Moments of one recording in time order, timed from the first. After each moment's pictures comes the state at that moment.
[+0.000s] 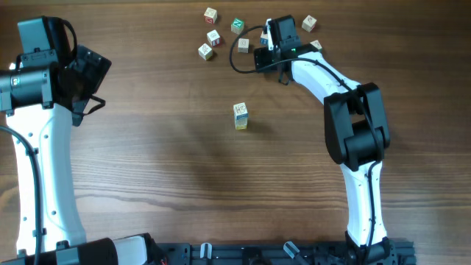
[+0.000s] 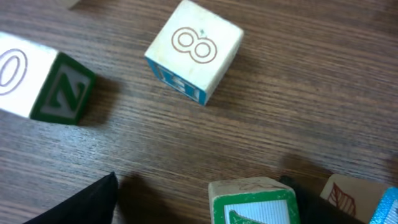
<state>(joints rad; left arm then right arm) 0.18 1.49 1.63 -1.19 -0.13 -0.88 0.33 2.39 1.78 -0.34 0.06 0.07</state>
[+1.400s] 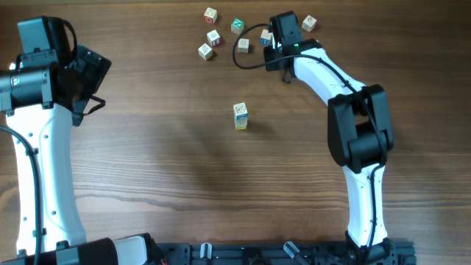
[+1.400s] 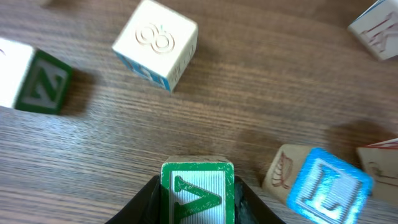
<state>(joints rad) 0.18 1.49 1.63 -1.19 -0.13 -0.88 0.32 2.35 1.81 -0.45 0.13 0.09</state>
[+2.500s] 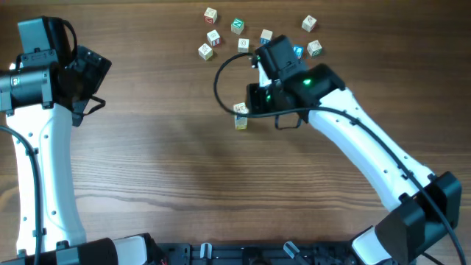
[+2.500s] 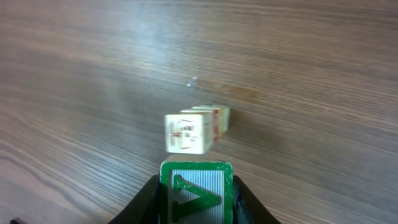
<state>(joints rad) 0.18 1.49 1.63 -1.20 -0.13 -0.88 0.57 1.70 1.51 -0.91 -0.14 0.41</state>
